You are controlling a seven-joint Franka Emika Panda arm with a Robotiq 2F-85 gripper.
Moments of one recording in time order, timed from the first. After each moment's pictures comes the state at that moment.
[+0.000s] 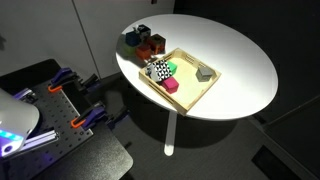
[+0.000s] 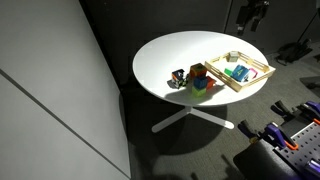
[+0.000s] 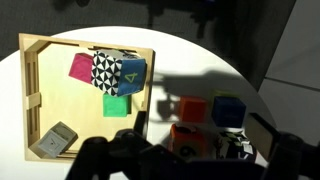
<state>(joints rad) 0.02 -0.03 -0.04 -2.19 0.06 2.04 -0.16</state>
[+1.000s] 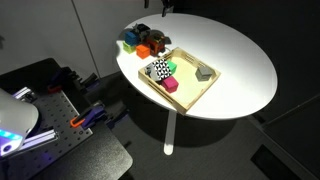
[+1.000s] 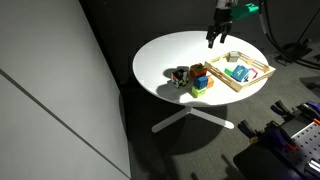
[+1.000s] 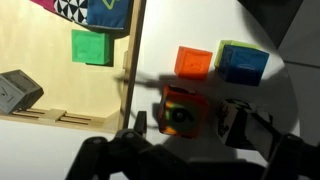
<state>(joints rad) 0.03 0.33 0.03 -1.93 0.06 2.22 -0.16</state>
